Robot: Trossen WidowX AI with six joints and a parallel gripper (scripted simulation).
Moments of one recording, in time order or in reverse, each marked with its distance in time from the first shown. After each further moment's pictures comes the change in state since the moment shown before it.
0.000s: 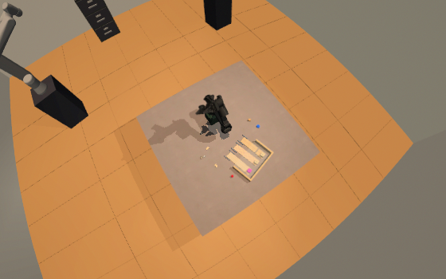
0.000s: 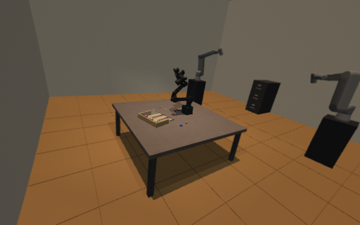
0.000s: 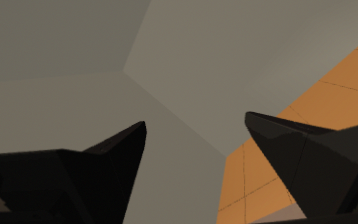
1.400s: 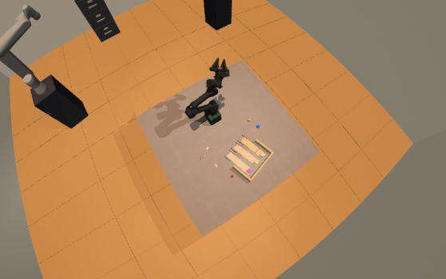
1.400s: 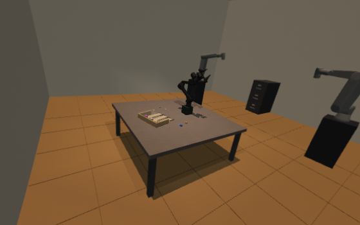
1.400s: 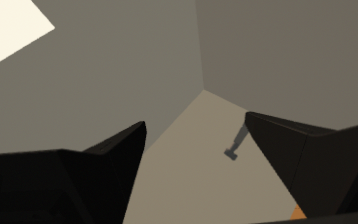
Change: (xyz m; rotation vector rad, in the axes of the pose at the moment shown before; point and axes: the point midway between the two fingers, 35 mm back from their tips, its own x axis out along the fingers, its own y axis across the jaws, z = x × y) arm -0.301 0.006 0.251 -1.156 -1.850 -1.002
